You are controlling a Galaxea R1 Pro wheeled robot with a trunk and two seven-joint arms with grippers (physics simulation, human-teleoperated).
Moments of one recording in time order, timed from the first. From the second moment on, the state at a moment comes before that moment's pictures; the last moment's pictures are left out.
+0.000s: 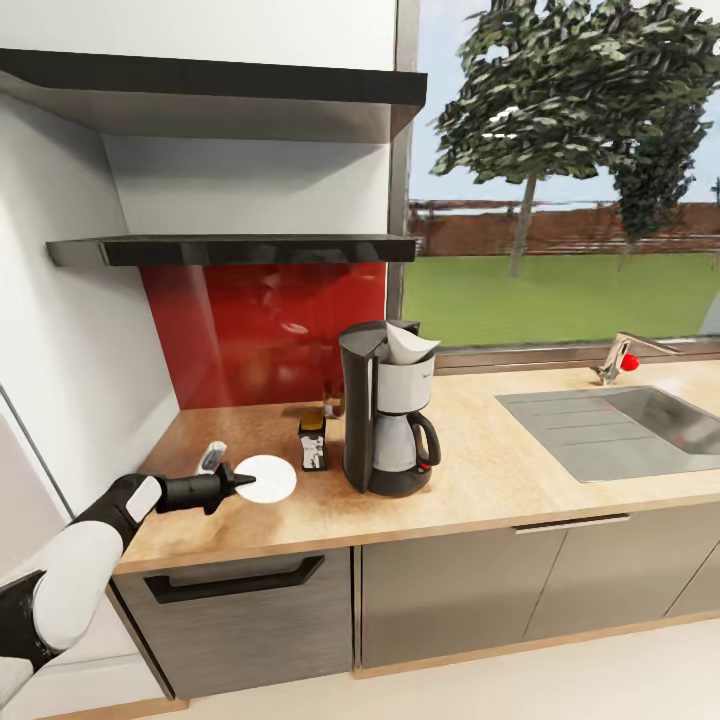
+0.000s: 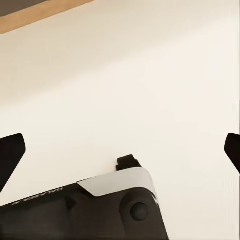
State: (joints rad) left arm -1.01 0.21 0.44 -0.26 0.13 0.84 -0.68; right arm -0.38 0.08 0.87 -0.08 -1.06 -0.07 -0.33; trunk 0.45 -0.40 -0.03
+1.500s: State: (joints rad) left arm -0.91 0.17 0.44 -0.24 0.13 0.73 -0.60; right arm -0.38 0.07 0.86 -0.03 -1.06 -0.06 -0.20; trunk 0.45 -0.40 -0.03
